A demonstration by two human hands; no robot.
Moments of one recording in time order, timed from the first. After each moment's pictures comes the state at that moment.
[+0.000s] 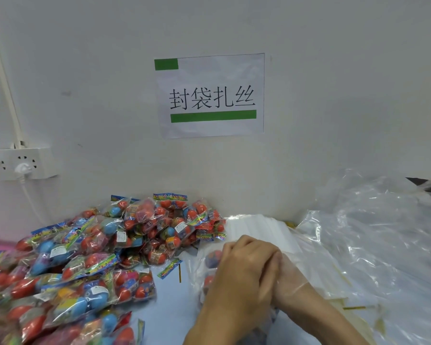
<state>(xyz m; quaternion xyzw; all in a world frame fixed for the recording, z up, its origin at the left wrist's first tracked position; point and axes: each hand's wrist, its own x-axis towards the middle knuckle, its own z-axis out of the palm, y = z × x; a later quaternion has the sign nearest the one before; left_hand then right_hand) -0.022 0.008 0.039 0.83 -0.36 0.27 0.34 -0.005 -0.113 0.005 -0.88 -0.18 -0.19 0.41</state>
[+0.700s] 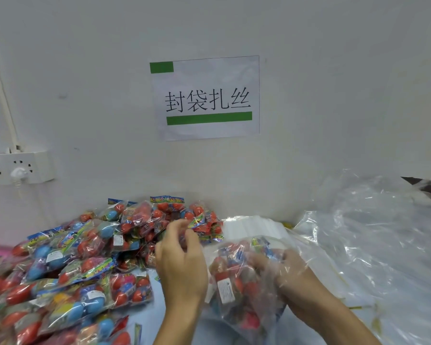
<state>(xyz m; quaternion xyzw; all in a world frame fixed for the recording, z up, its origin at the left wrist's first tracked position) 0.000 0.049 0.045 0.74 0.00 0.32 0.59 -0.021 -0.120 0.027 -0.73 -0.02 -0.05 0.68</state>
